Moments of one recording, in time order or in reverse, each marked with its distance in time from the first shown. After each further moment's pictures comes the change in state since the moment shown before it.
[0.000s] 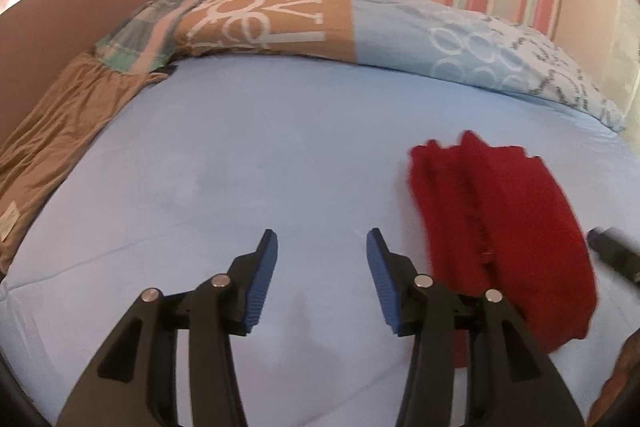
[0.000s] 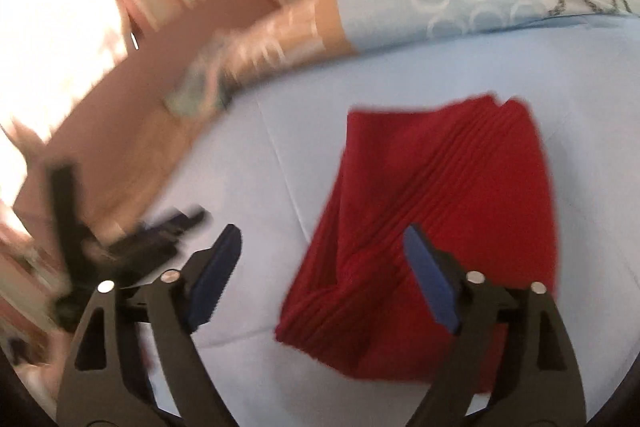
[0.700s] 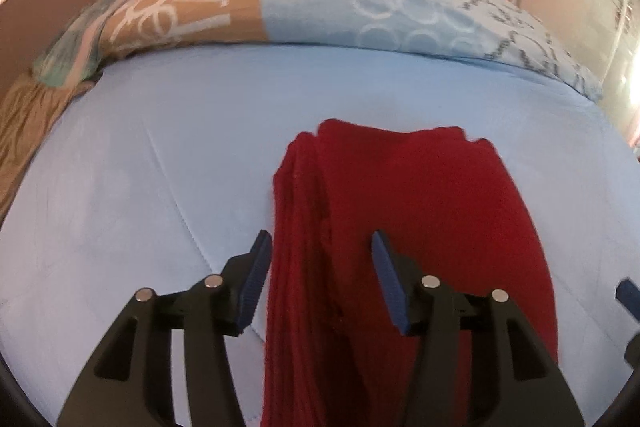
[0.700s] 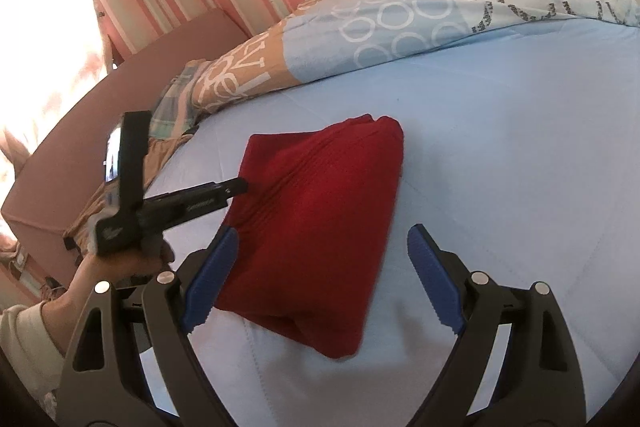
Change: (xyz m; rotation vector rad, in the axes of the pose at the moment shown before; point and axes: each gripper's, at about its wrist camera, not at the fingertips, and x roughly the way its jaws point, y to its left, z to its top) left arm 0.073 -0.112 0.030 0.061 0.100 -0.106; right arm -0.062 -0.086 -0.018 -0.011 -0.019 -0.077
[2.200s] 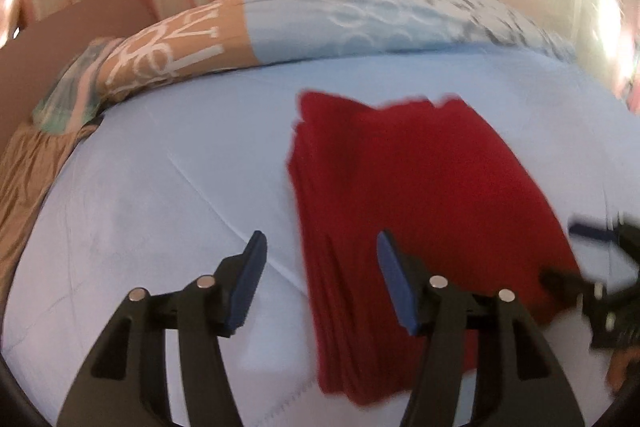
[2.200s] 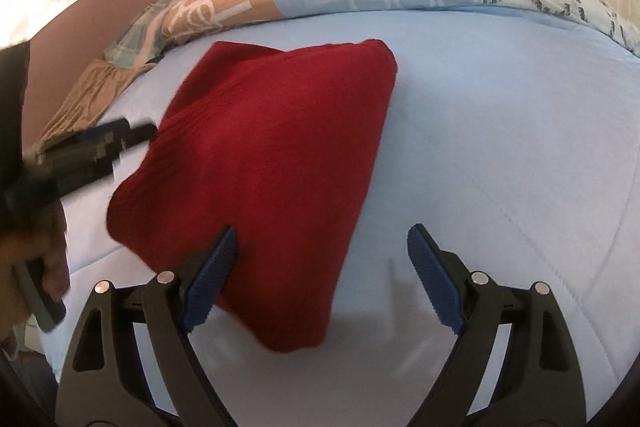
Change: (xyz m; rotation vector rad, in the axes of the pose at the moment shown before) left arm -0.035 0.010 -0.068 0.233 -0.107 0.018; right arm 0.065 0.022 -0.041 -0.163 0.168 -0.176
